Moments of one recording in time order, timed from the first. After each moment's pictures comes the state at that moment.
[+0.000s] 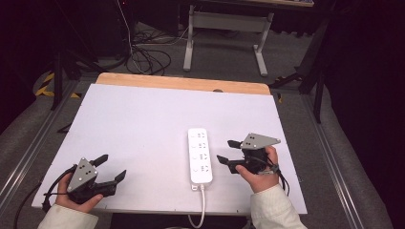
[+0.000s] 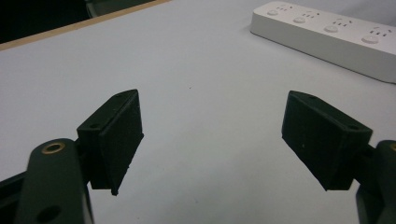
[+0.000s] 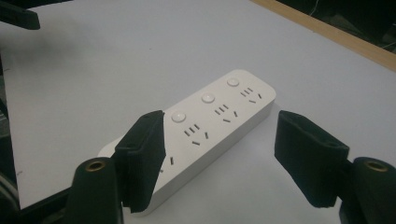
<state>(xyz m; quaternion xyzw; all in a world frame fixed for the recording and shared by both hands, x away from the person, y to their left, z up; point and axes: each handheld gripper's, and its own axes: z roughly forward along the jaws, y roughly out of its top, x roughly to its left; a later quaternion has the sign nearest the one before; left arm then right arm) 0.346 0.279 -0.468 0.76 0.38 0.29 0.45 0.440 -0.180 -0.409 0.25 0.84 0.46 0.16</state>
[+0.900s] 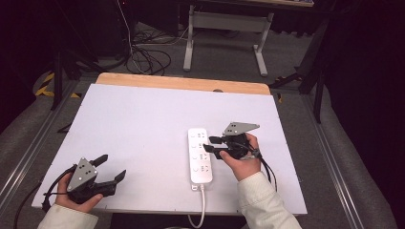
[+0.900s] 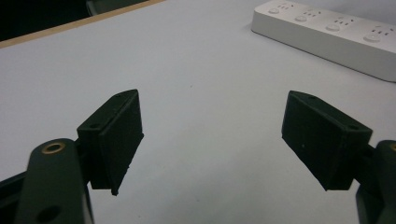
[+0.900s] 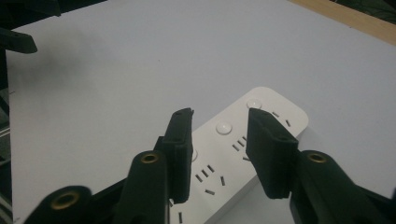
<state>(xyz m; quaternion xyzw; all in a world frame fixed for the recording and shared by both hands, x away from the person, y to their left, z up) 0.346 0.279 -0.468 0.76 0.38 0.28 0.45 0.473 -0.140 -0.412 0.25 0.84 0.46 0.11</state>
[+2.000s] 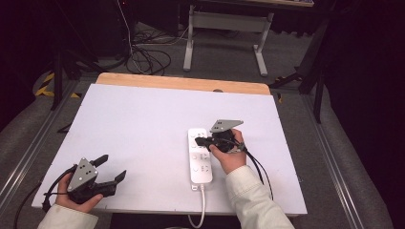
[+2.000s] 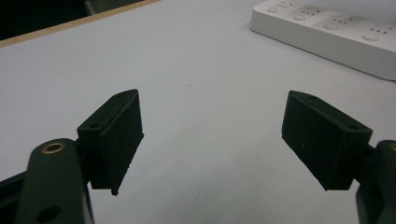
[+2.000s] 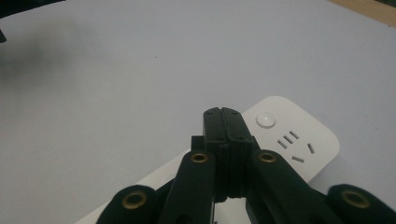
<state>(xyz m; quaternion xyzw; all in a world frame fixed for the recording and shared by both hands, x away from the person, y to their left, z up) 0.346 0.279 -0.468 0.76 0.38 0.28 0.45 0.506 -0.113 -0.443 0.23 0.85 0.46 0.09</state>
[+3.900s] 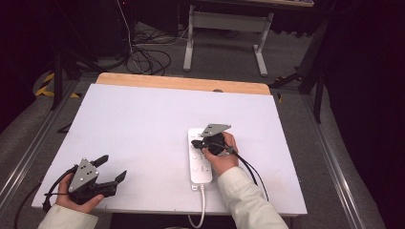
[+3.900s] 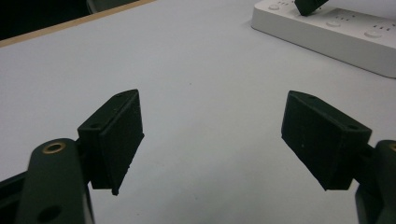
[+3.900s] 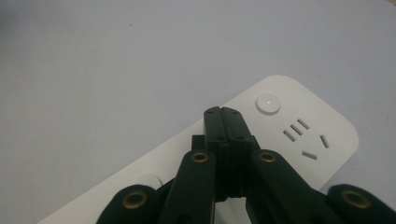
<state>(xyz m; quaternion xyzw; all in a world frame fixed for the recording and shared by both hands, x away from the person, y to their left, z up) 0.345 0.277 -0.469 0.76 0.38 0.29 0.44 0.510 -0.093 -0.468 0.23 0.87 0.42 0.13</state>
